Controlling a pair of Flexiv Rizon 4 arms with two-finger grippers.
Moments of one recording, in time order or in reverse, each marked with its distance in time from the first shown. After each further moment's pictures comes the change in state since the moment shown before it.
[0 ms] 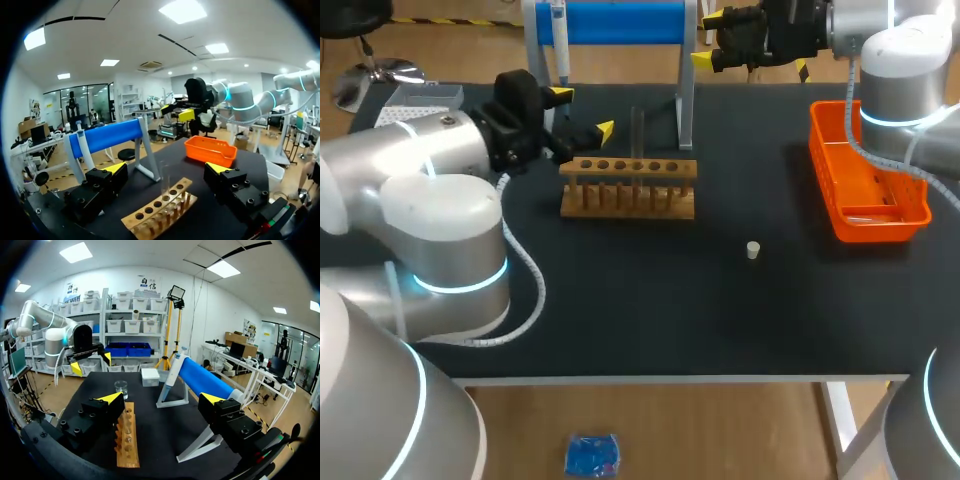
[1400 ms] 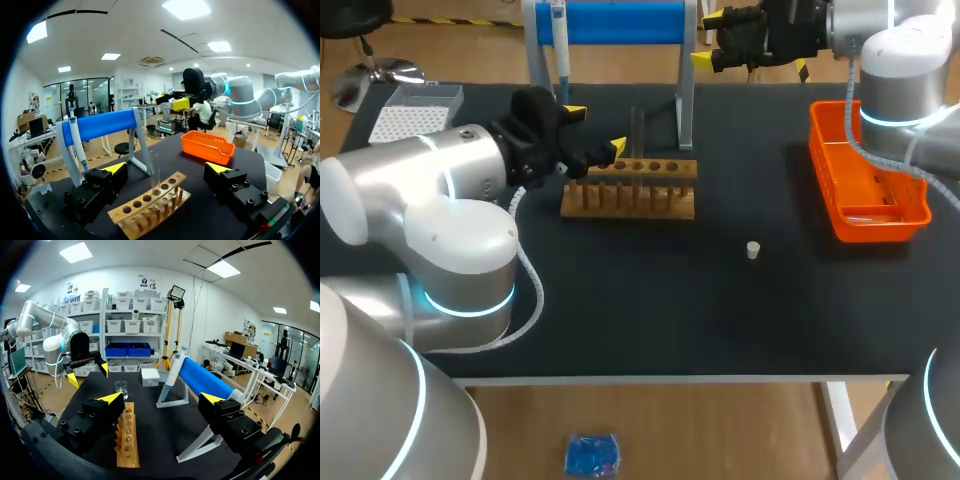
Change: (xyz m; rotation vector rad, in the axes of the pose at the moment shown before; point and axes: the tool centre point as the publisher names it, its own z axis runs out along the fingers) left arm 0.018 0.020 0.011 -0.033 0.010 -0.036; right arm 0.000 0.000 0.000 0.000 0.000 0.000
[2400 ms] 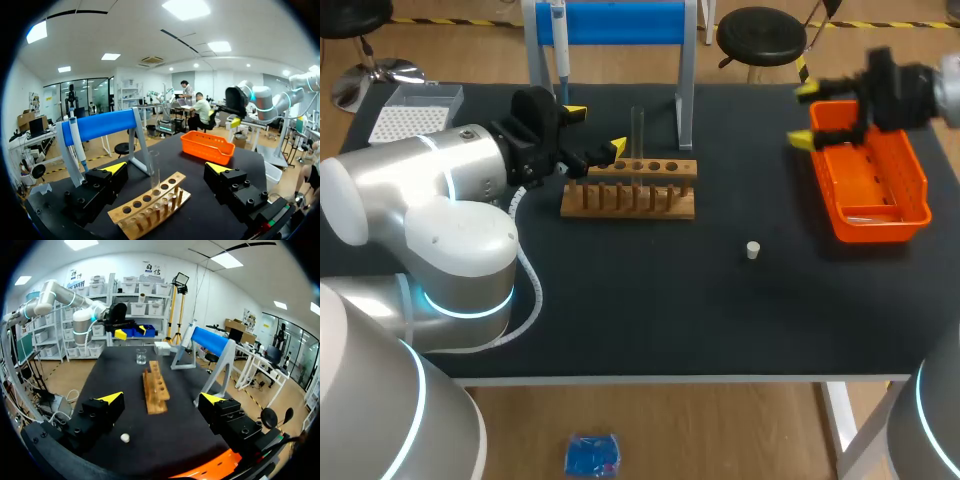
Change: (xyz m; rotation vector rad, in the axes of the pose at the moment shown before) left arm 0.000 0.000 0.000 0.001 0.000 0.000; right arm 0.096 -0.103 -0.156 0.140 -0.006 0.001
